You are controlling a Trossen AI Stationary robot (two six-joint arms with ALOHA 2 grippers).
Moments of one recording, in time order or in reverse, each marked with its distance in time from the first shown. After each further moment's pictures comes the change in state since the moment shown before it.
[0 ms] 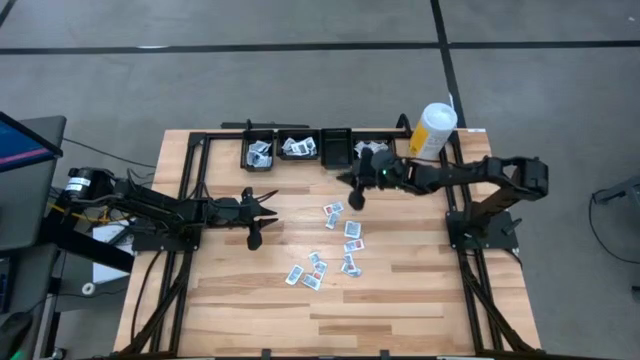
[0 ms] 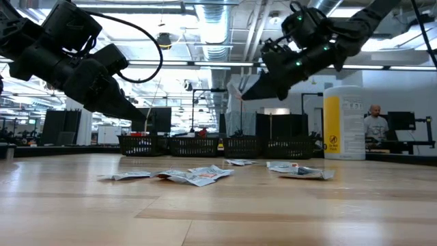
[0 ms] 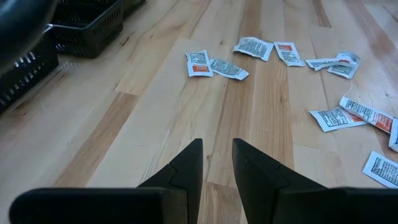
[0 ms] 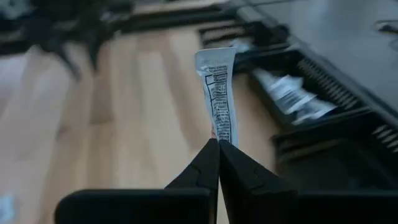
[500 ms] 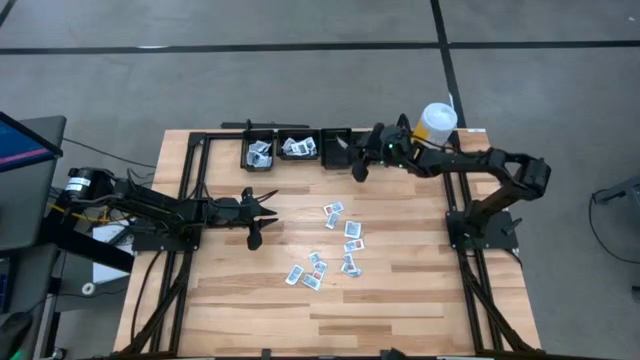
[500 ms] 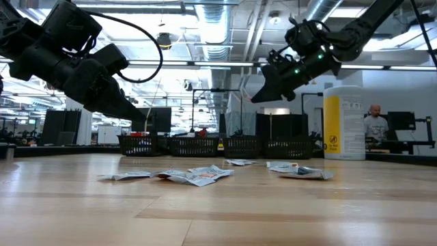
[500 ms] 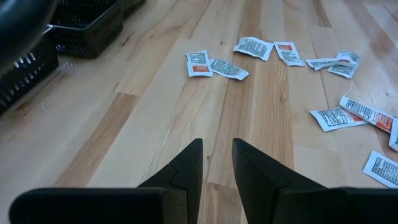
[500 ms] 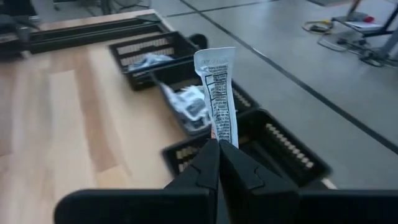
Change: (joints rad) left arm 0.000 0.000 0.000 0.000 0.000 0.003; right arm -0.218 0.000 0.037 0.000 0.000 -0.042
